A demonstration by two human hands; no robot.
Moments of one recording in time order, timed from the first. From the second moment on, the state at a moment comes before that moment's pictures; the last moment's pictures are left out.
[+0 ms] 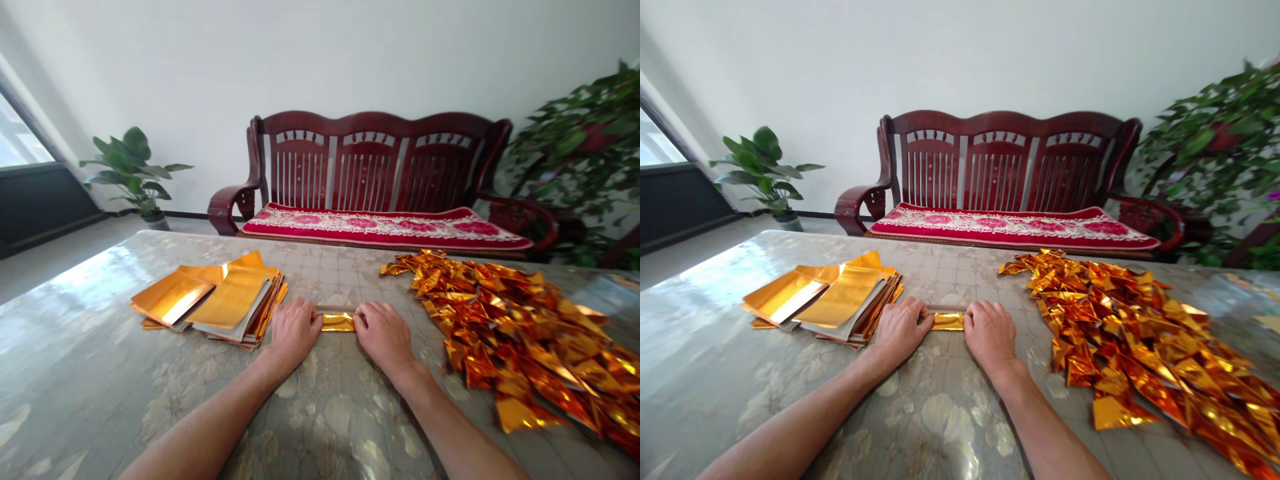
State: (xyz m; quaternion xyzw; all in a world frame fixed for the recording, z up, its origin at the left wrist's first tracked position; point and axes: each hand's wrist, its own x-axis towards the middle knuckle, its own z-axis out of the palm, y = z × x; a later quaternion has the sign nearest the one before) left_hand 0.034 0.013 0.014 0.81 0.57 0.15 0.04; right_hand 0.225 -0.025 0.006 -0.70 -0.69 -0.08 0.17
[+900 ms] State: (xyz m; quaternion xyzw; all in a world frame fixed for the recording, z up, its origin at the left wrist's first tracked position) left_hand 0.028 0.016 0.006 0.85 0.49 0.19 0.02; right_hand 0.219 -0.024 0.008 -0.72 -0.67 -0.09 0.12
